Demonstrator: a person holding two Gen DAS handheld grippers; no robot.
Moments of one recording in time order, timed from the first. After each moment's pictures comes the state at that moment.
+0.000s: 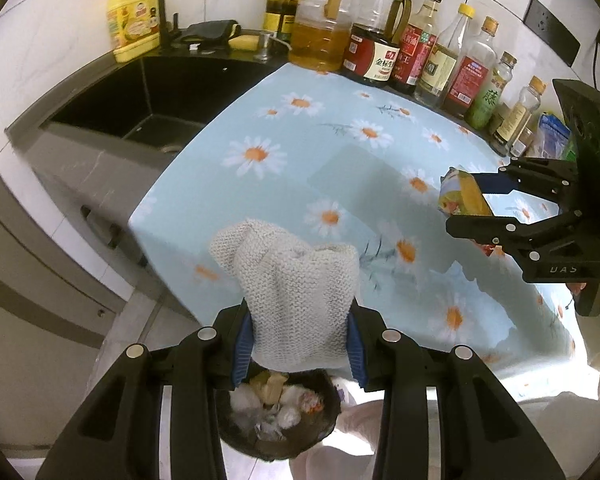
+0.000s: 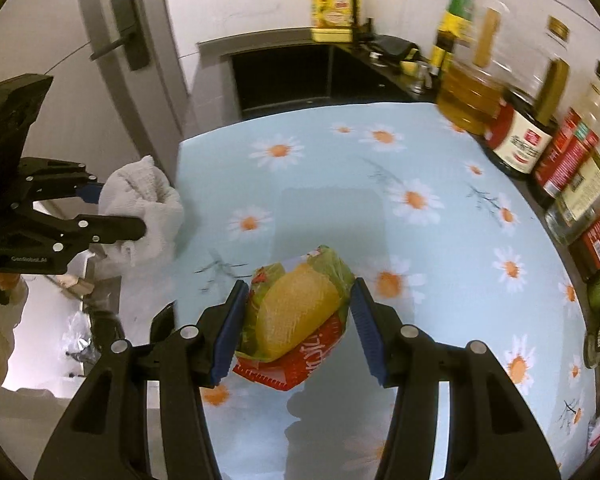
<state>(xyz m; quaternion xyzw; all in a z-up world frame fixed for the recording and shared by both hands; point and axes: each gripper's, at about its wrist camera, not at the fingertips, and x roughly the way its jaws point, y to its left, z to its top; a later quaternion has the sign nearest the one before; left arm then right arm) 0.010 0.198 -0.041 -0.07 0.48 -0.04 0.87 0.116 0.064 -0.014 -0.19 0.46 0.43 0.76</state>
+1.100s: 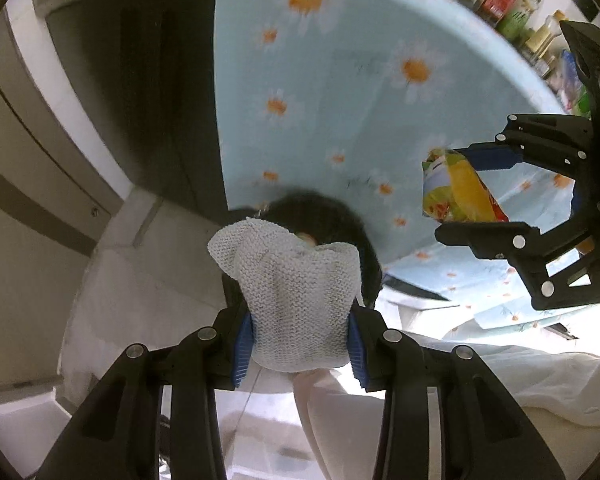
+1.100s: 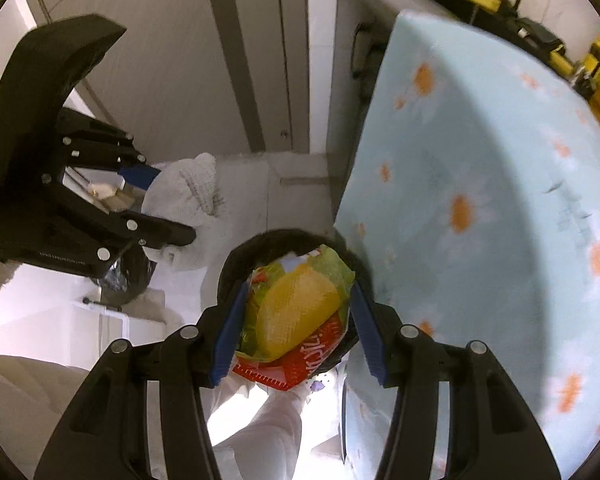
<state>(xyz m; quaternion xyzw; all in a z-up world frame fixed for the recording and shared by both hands) -0.113 0.253 -0.183 -0.10 0.59 -0.04 0.80 -0.041 0.179 -0.137 -0.28 0.50 0.50 0.65</state>
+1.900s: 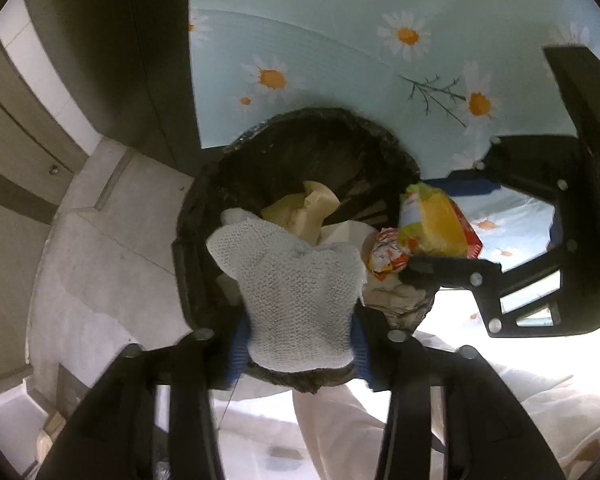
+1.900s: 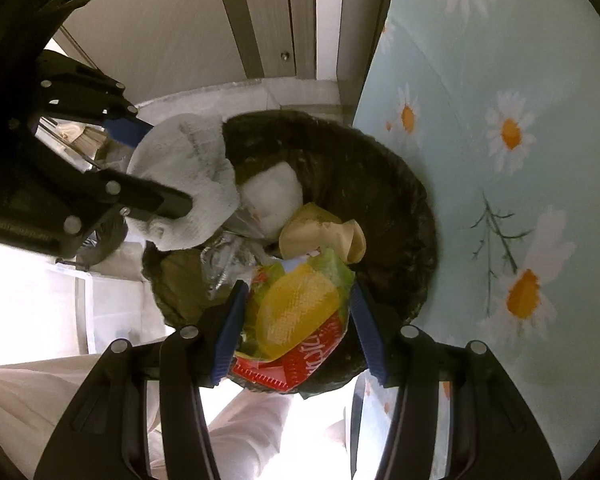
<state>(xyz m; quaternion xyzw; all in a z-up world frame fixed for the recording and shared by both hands) -0.088 0.242 -0.353 -0.13 0.63 -0.06 0.76 -0.043 0.190 -0.335 -0.32 0.55 0.48 0.60</state>
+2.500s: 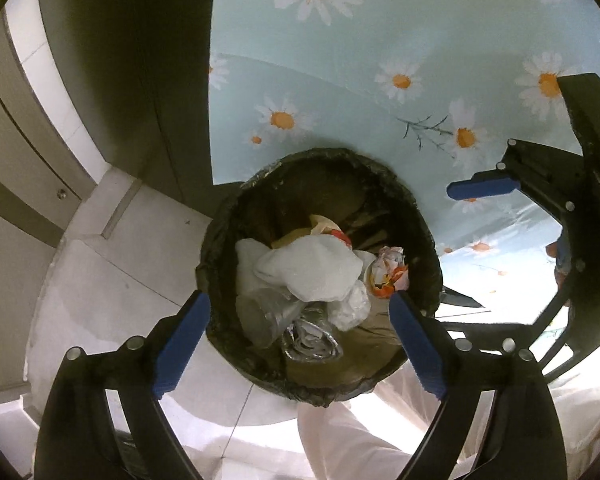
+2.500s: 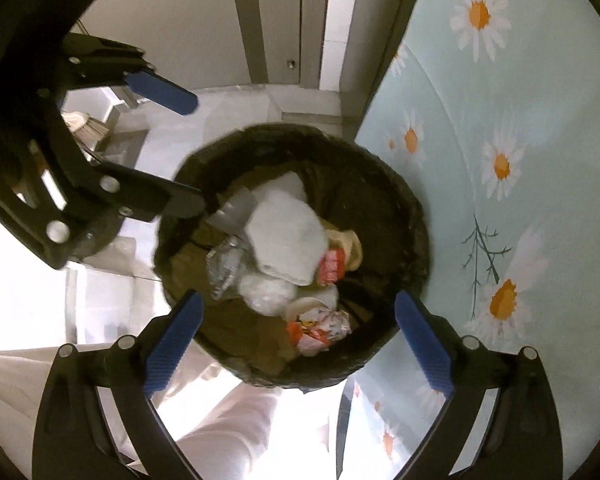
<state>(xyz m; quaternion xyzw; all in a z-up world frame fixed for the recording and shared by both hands) -0.105 0.258 -0.328 -0.13 0.57 -0.05 0.81 -0.065 0.188 -0.302 -0.35 0.52 0.49 0.61</state>
